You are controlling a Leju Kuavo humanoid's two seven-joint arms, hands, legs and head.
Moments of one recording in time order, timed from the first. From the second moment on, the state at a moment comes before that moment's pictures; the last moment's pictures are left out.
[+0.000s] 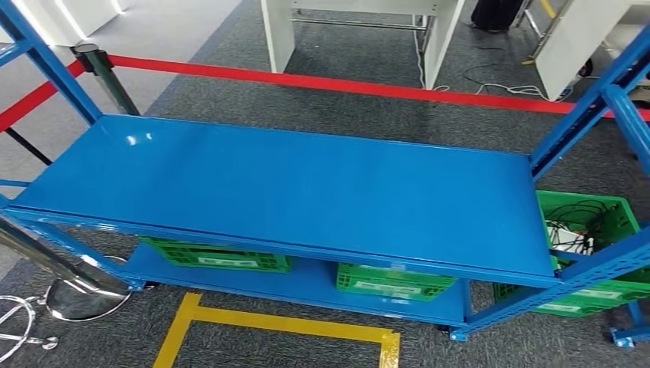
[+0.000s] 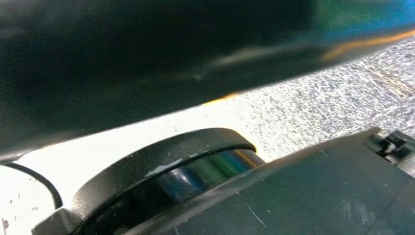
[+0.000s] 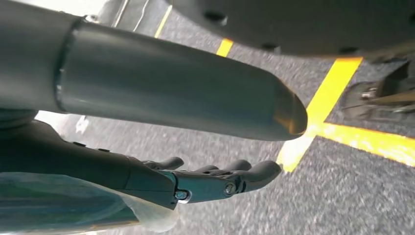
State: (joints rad) left arm -0.05 -0.24 0.44 -0.21 -1.25 0.34 -0.05; right arm 0.00 0.15 -1.01 -0.20 1.19 -0.05 0.09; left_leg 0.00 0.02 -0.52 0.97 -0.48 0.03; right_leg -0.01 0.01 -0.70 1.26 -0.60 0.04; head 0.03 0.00
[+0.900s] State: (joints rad) left arm -0.06 -0.23 0.44 -0.20 -1.24 0.28 -0.10; right arm 0.00 0.15 -1.02 -0.20 1.19 -0.05 0.07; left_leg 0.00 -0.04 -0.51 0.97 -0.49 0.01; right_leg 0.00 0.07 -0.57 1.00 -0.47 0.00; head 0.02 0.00
